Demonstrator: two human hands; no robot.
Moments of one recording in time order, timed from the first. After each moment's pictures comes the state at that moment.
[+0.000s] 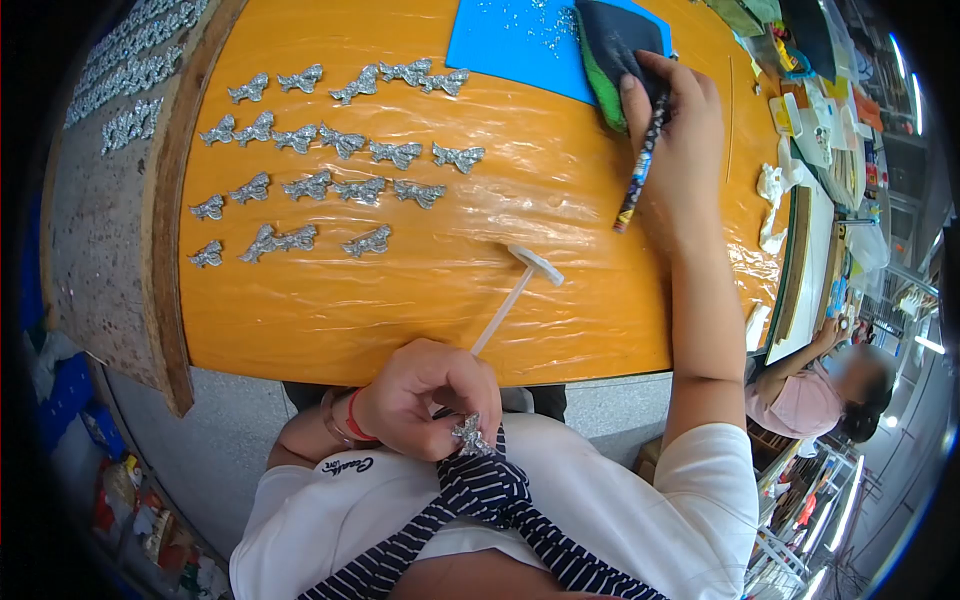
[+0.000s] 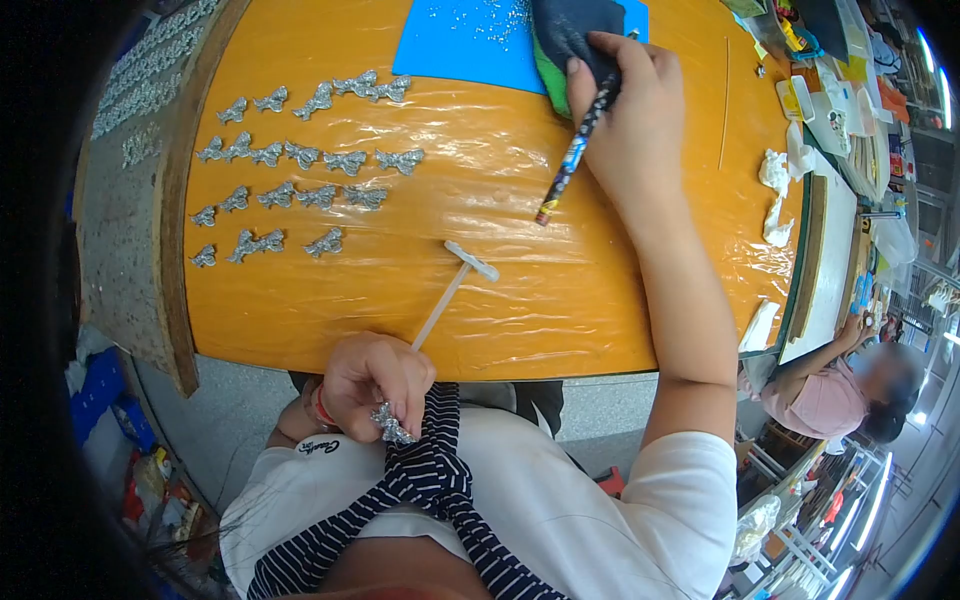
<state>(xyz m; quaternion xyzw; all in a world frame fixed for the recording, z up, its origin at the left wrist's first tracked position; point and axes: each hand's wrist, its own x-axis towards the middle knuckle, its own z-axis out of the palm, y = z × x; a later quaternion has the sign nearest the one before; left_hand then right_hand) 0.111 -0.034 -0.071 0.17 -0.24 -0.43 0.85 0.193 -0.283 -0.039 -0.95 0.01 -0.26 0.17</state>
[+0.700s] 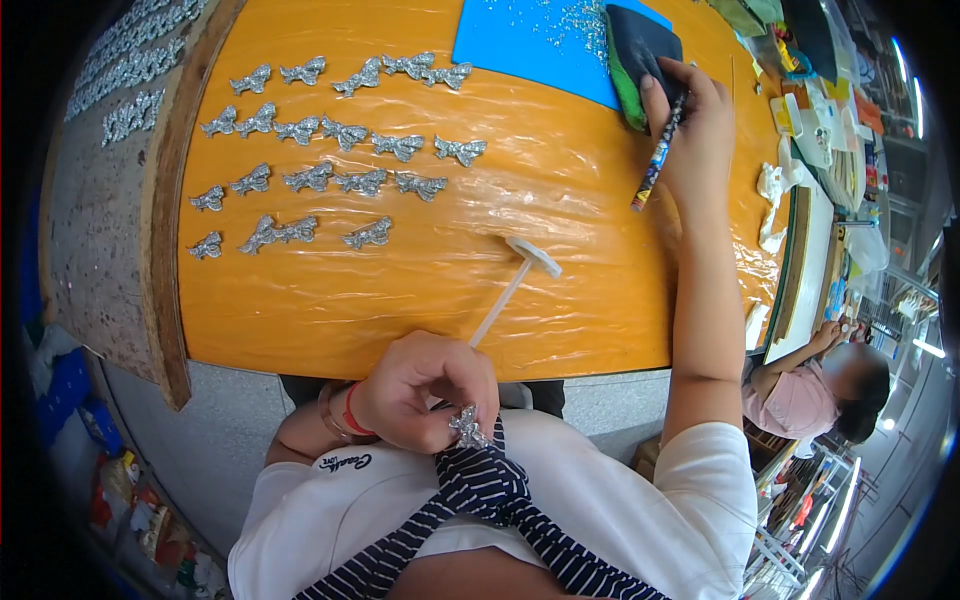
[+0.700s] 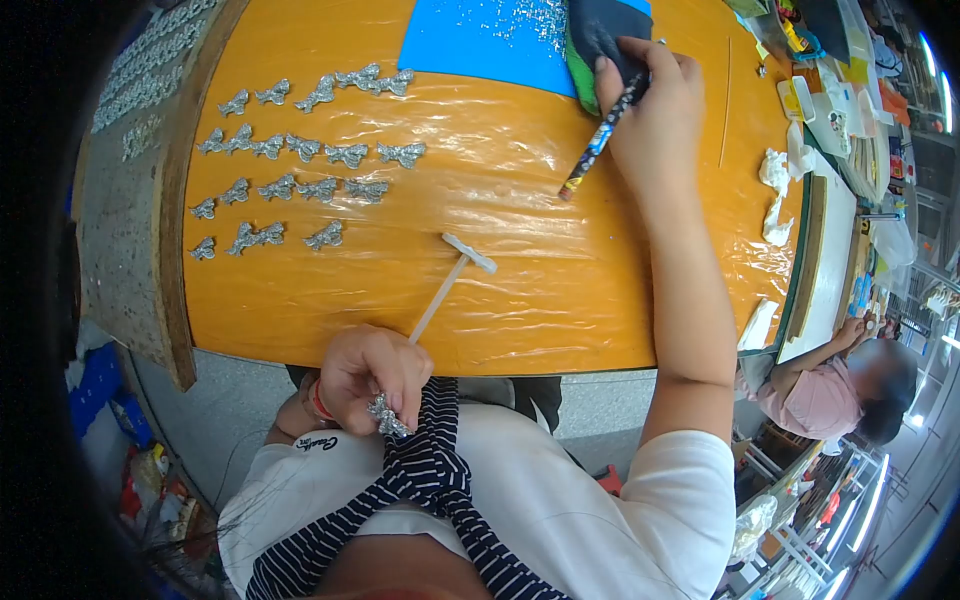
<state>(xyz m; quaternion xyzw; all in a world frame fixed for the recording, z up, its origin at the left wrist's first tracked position) 0.111 -0.034 -0.071 0.17 -0.24 -0.43 0.85 0.193 -0.302 -0.044 -0.95 0.05 -0.25 0.15</state>
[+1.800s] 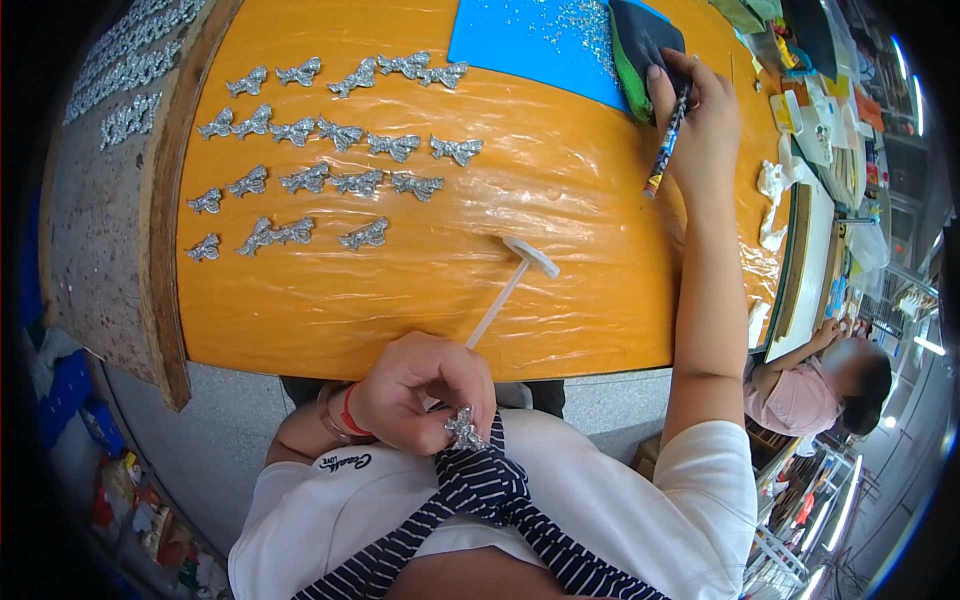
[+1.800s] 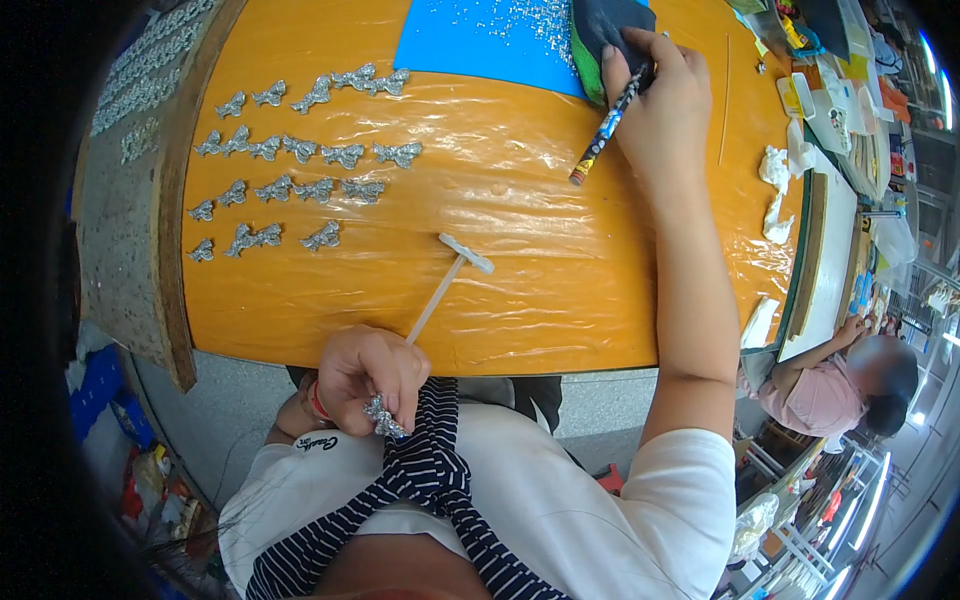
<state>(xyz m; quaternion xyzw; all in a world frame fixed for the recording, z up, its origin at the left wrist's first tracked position) 0.111 -0.033 -0.071 0.17 -0.23 -0.43 0.86 0.197 -0.307 -0.042 -0.95 0.05 -0.26 0.15</state>
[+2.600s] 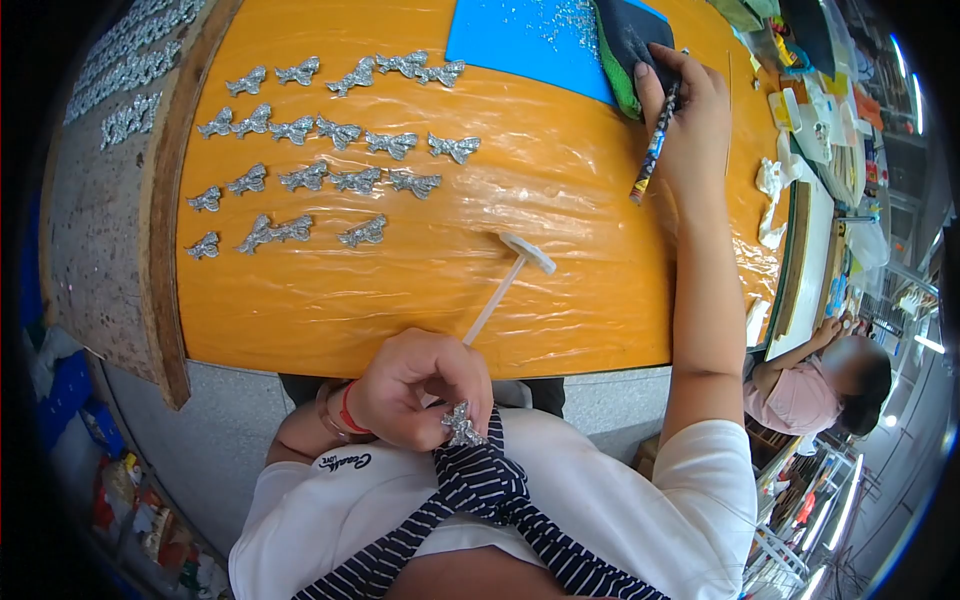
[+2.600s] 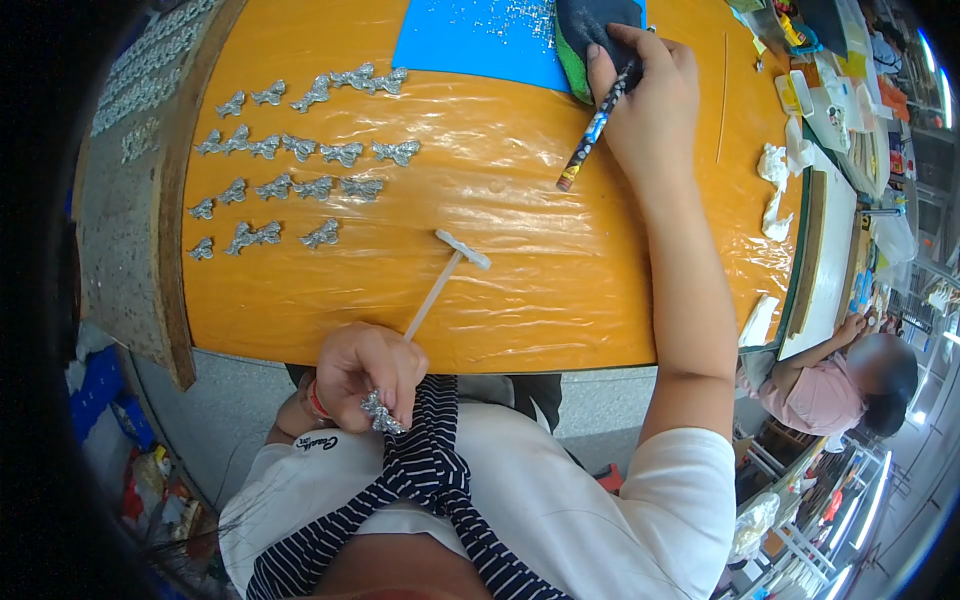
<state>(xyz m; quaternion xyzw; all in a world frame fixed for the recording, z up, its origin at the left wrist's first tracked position) 0.110 -0.034 -0.071 0.17 -0.24 -0.42 0.86 0.197 -0.303 -0.043 -0.95 0.03 -0.27 0.14</state>
